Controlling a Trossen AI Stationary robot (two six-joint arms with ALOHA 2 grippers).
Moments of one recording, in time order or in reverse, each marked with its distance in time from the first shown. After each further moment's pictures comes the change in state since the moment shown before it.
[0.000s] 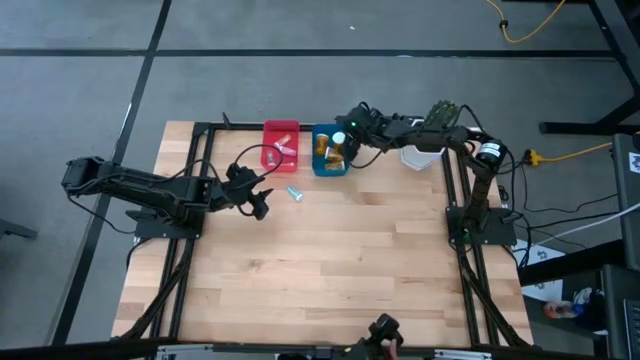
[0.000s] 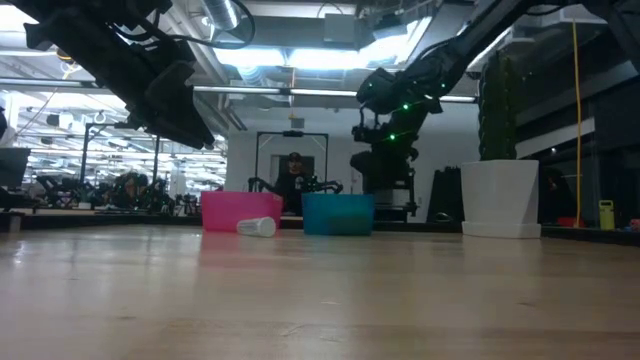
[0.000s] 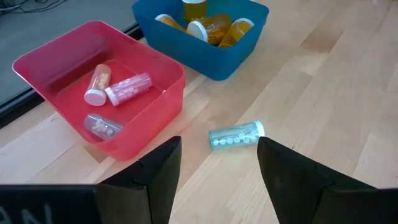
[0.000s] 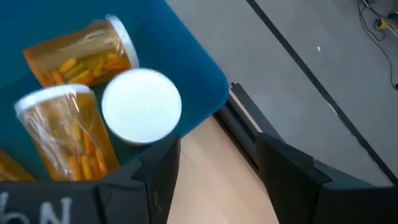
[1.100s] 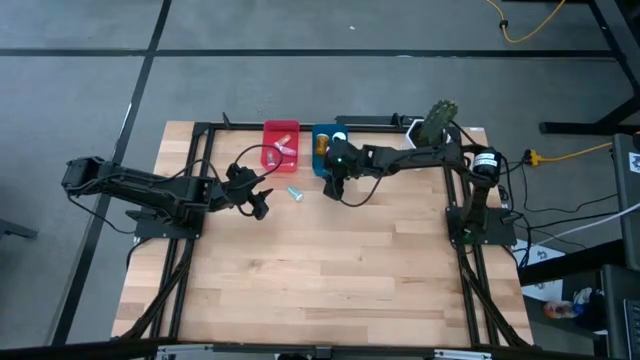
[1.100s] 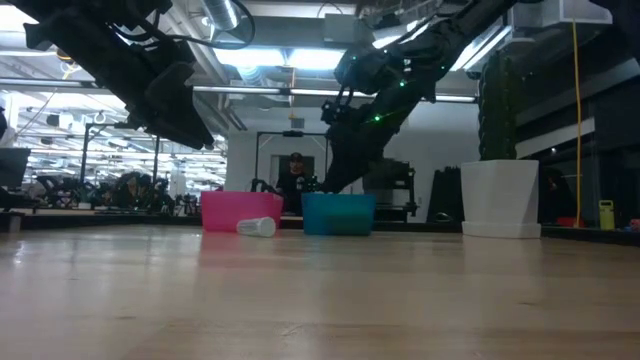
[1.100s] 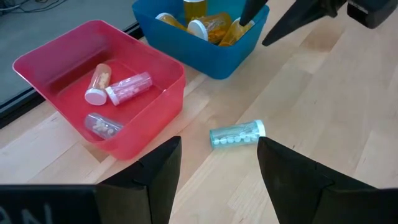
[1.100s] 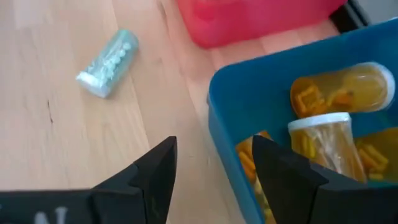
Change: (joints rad) left arm 0.000 0.000 0.000 -0.004 0.000 0.001; right arm 0.268 -0.001 -0.027 0.054 -0.263 0.057
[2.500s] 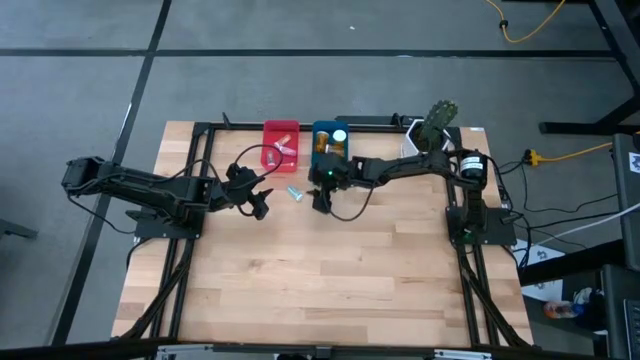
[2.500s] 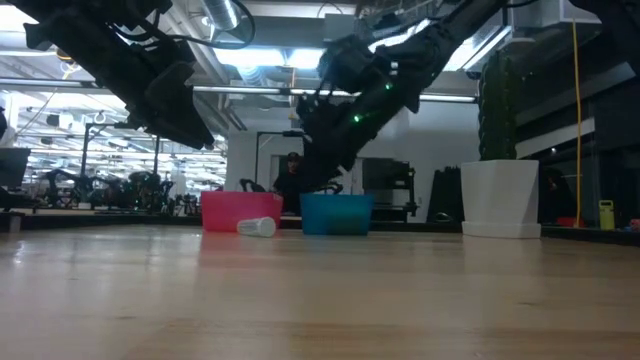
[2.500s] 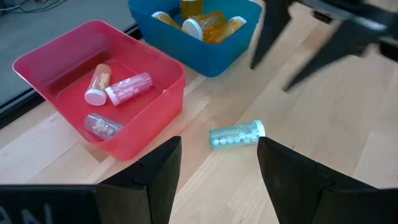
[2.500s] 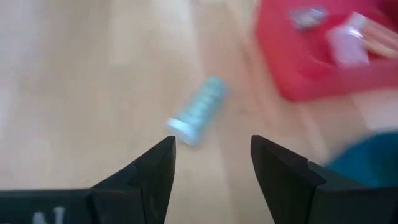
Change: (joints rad) left arm 0.000 0.000 0.000 0.002 0.000 0.001; right arm 0.083 0.099 0.044 0.164 -0.103 -0.001
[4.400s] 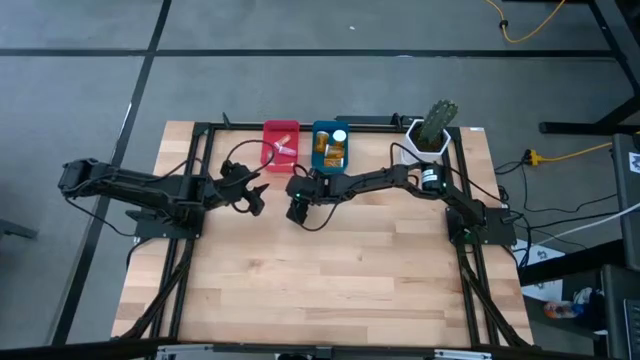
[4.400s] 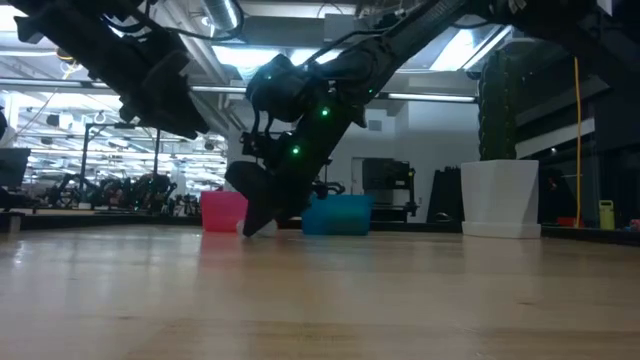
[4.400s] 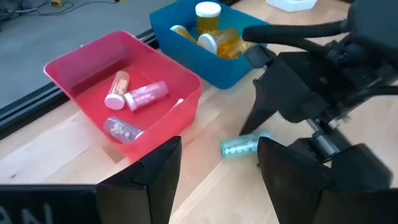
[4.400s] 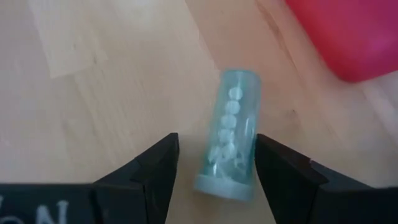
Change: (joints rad) left arm 0.002 -0.090 0.001 -0.054 -0.046 -0.035; right arm 0.114 0.347 0.409 -0.252 0.259 0.264
